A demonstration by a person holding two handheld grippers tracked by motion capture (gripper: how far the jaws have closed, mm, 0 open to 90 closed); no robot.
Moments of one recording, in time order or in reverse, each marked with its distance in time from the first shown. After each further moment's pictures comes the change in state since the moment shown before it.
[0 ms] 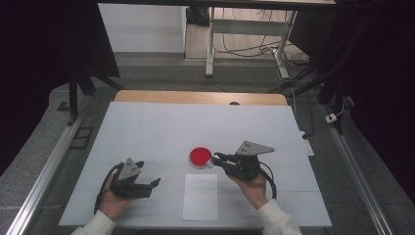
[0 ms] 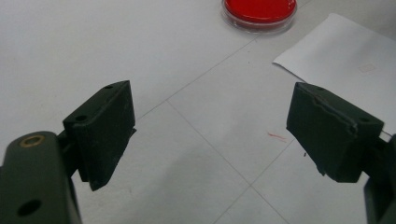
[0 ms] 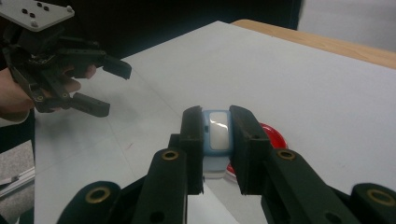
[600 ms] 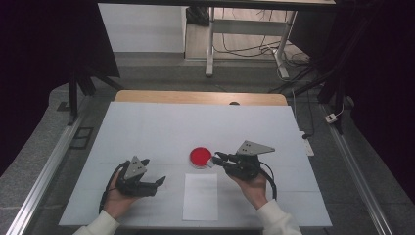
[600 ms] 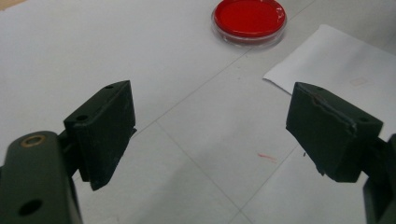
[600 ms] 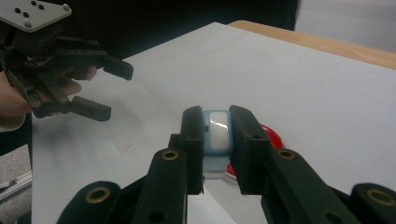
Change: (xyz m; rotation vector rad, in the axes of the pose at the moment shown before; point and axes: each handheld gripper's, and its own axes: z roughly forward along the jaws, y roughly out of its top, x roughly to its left) left arm -0.009 0.013 0.007 -0.014 -0.003 0.032; right arm -0.001 0.000 0.000 -0.005 -0.010 0.008
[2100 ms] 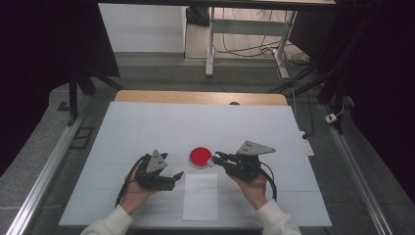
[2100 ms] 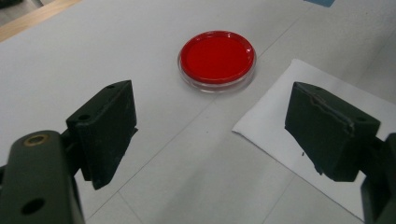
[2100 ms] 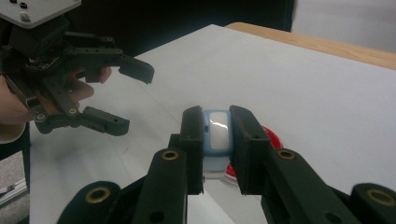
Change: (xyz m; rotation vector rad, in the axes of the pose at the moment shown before) left arm -0.024 0.040 0.026 -0.009 -0.035 0.075; right arm 0.000 -0.001 0.000 -0.011 -0.011 0.012
